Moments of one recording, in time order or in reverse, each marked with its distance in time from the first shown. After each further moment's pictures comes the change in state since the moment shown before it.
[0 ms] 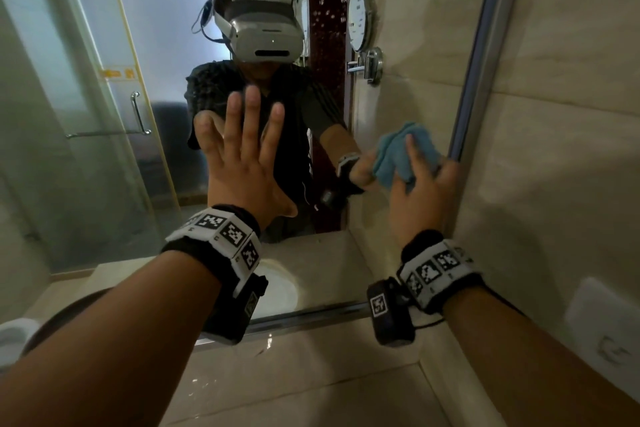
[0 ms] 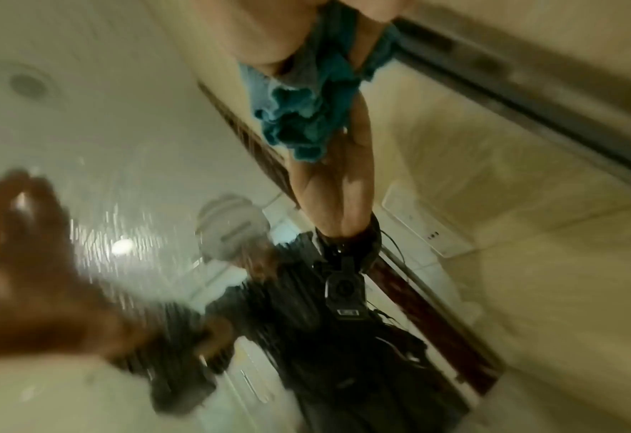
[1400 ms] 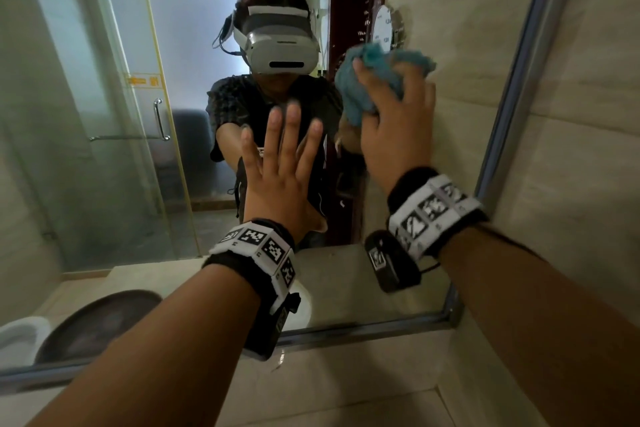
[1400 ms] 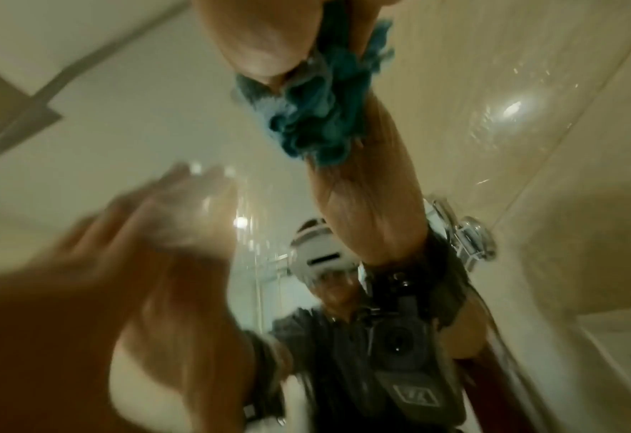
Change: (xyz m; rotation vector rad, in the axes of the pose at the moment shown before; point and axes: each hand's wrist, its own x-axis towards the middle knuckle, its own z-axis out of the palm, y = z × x) left_hand 0.001 -0.002 0.007 0.026 0.043 -0.004; right_hand 0.058 -0.117 0.014 0.001 0.015 -0.532
